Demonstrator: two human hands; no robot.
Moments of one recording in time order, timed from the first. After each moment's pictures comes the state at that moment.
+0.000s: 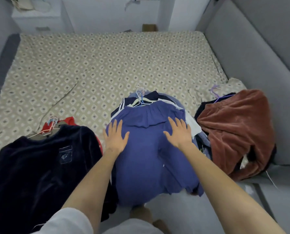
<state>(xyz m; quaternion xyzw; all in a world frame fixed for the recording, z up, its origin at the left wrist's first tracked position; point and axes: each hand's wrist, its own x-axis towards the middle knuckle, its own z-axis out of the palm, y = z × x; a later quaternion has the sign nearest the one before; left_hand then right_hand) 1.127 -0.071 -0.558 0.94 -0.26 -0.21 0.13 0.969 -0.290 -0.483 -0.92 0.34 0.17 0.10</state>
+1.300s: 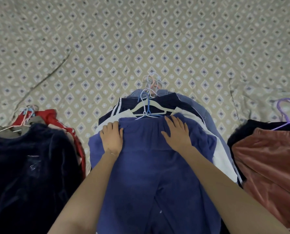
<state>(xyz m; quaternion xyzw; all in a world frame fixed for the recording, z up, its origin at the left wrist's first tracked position) 1.237 -0.210 -0.741 0.98 -0.12 -0.12 0.09 1.135 -0.449 -0.708 -0.93 0.21 0.20 0.22</state>
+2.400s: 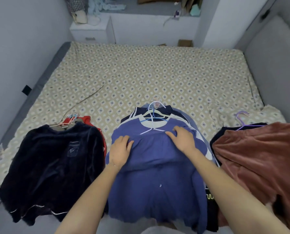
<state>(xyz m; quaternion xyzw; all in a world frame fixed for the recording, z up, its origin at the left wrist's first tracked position) 1.081 -0.117 -0.543 0.95 -0.19 -0.07 0.24 1.010 -0.384 -0.504 -0.92 0.26 0.06 0.28</state>
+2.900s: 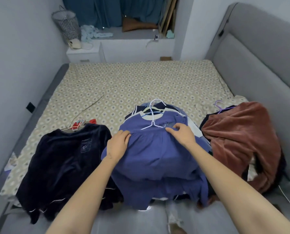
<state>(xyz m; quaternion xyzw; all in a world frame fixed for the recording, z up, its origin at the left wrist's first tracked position) 0.990 0.005 -0.445 0.93 -0.28 -0.03 0.22 0.870 -0.251 -0.413 -0.87 0.35 -0.04 0.35</state>
